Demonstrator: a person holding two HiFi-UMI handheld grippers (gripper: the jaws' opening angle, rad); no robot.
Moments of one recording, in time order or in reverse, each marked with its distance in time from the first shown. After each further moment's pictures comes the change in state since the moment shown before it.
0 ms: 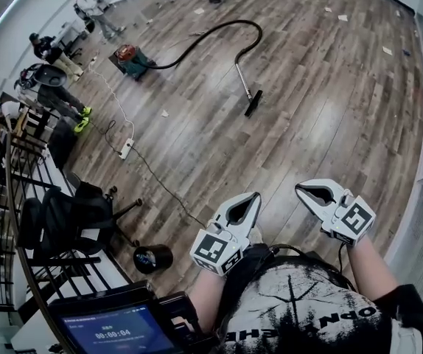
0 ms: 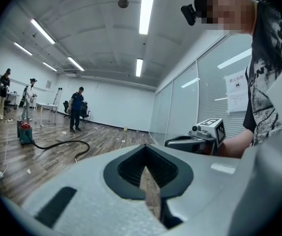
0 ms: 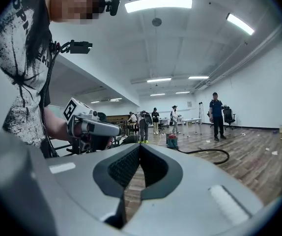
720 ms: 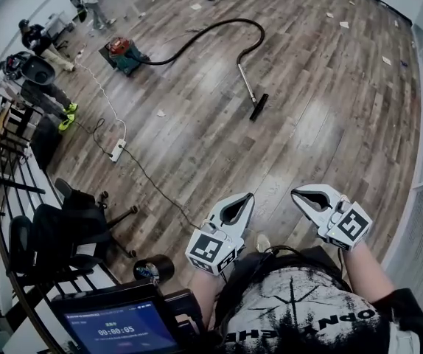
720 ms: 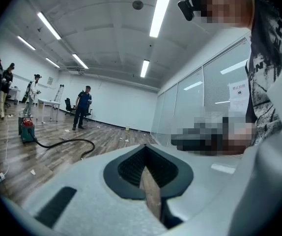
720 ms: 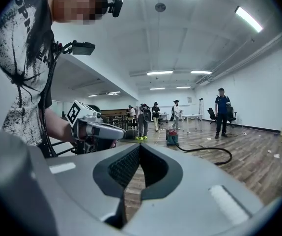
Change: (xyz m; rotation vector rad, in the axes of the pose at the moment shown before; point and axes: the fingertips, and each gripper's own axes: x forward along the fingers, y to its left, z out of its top) left arm -0.056 0.187 0.003 -0.030 0.000 -0.021; right arm 0.183 0.007 0.014 -0.031 0.053 -0.010
